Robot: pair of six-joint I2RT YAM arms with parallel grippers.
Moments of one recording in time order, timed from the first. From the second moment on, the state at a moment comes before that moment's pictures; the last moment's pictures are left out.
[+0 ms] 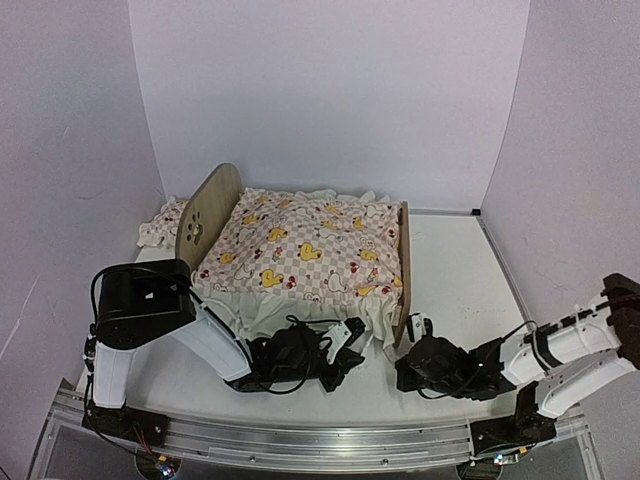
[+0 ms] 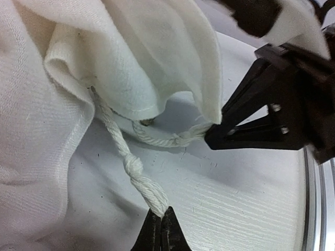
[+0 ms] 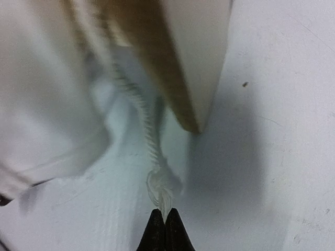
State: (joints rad) left arm -1.26 2.09 0.87 0.86 -0.02 -0.17; right arm 1.17 1.38 0.32 0.13 0.45 0.89
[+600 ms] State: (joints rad) left arm -1.37 2.07 0.89 0.85 -0.06 -0.12; right arm 1.20 0.93 0.58 -0.02 0.28 0.69
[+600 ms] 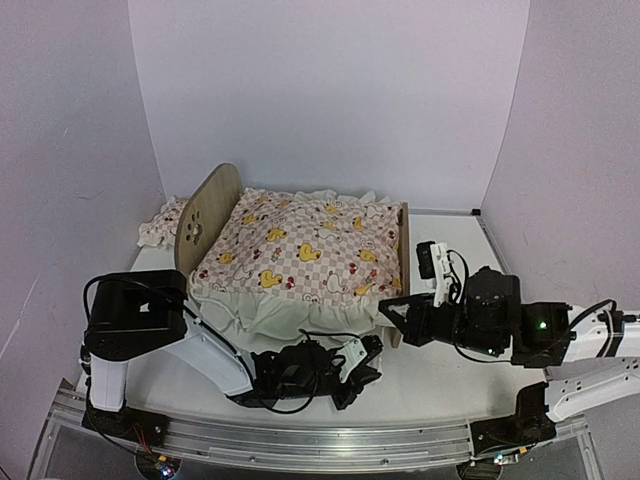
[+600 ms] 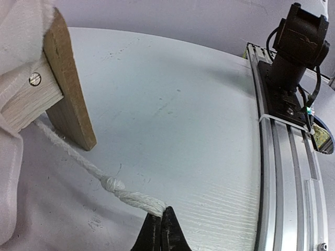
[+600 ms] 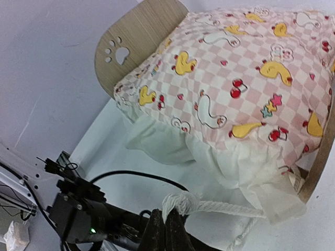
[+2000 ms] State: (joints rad) left arm -1.39 1.95 0.78 0.88 -0.13 -0.12; right arm 1.09 1.35 0.82 -0.34 0.02 0.81
